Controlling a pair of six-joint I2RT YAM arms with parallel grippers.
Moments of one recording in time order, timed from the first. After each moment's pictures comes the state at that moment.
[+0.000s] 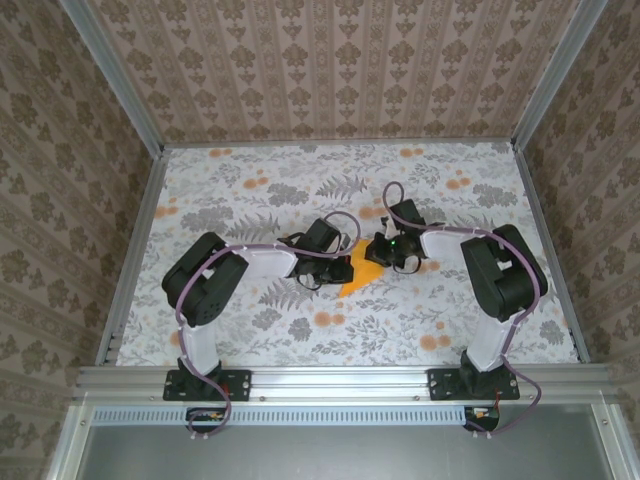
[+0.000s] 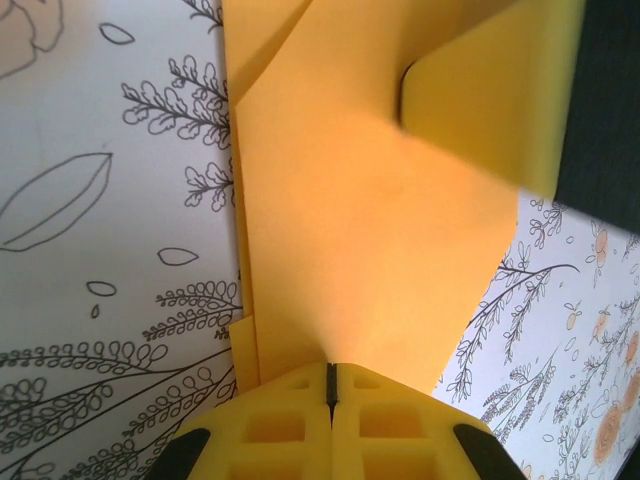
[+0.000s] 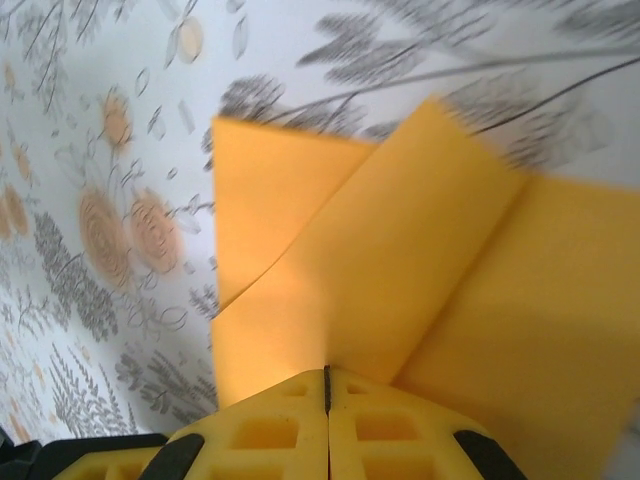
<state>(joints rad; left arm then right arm) -0.82 1.89 1.00 -0.10 0.42 -0.67 0.32 1.81 0.92 -0.19 -0.45 0.68</state>
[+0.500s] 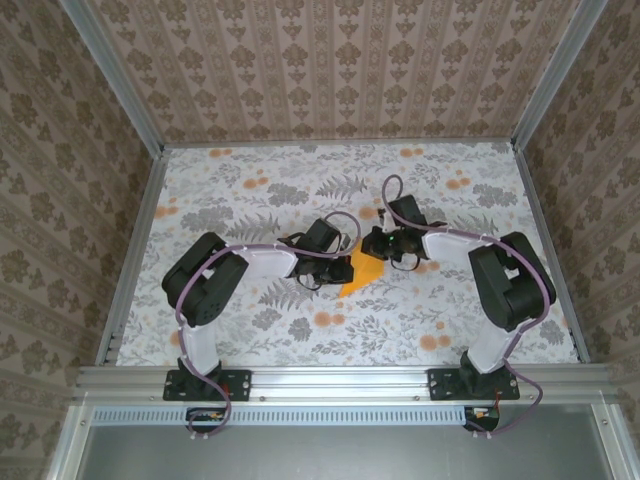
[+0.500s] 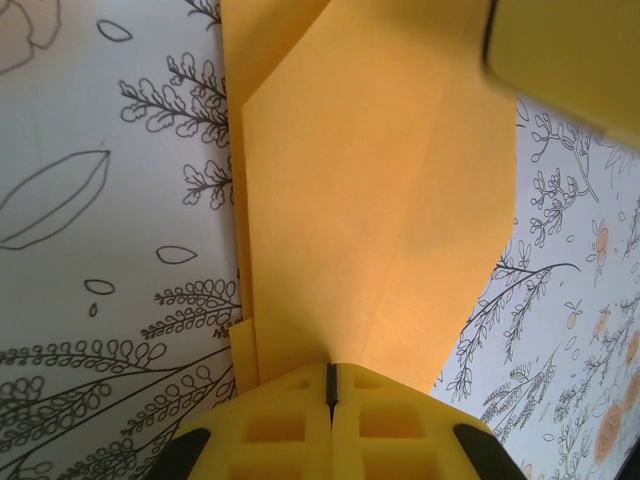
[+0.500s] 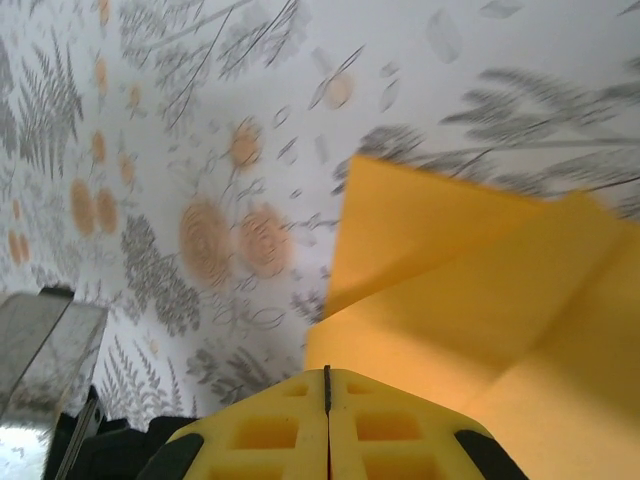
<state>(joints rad) -0.82 1.89 1.00 -0.11 0.42 -0.67 0.37 1.74 0.92 -0.14 -0.45 0.67</state>
